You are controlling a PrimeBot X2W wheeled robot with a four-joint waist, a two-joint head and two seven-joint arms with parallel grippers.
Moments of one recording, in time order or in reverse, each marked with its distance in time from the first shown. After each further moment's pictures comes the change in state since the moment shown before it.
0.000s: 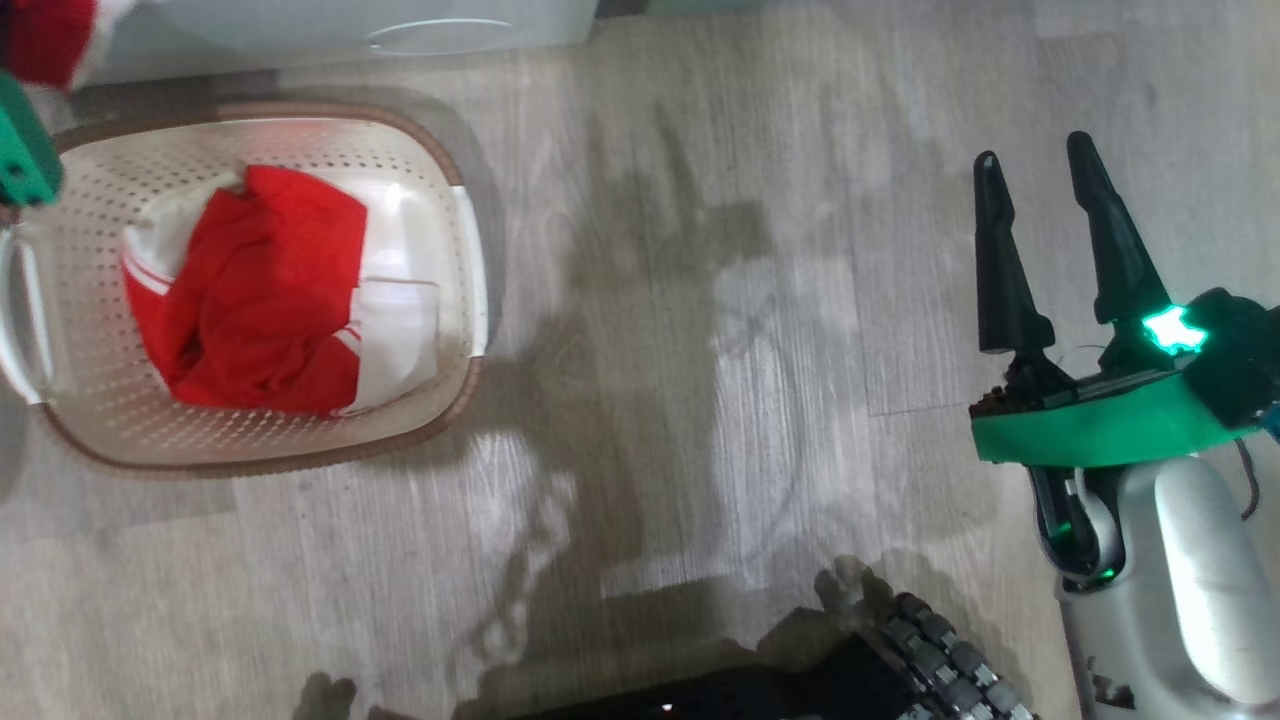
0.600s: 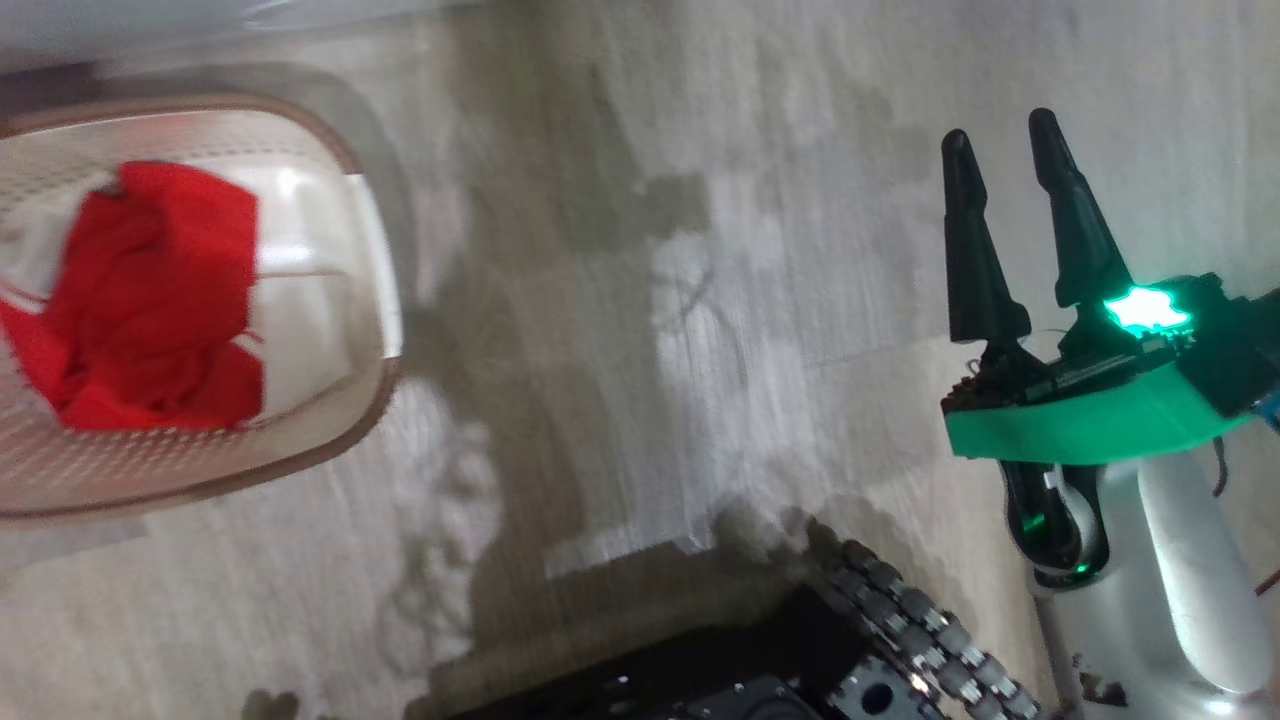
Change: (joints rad) left arm -0.243 0.273 0.040 -0.385 -0.070 0.041 0.442; right arm -0.024 0.000 0.075 -0.033 0.128 0.000 0.000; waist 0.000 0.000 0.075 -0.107
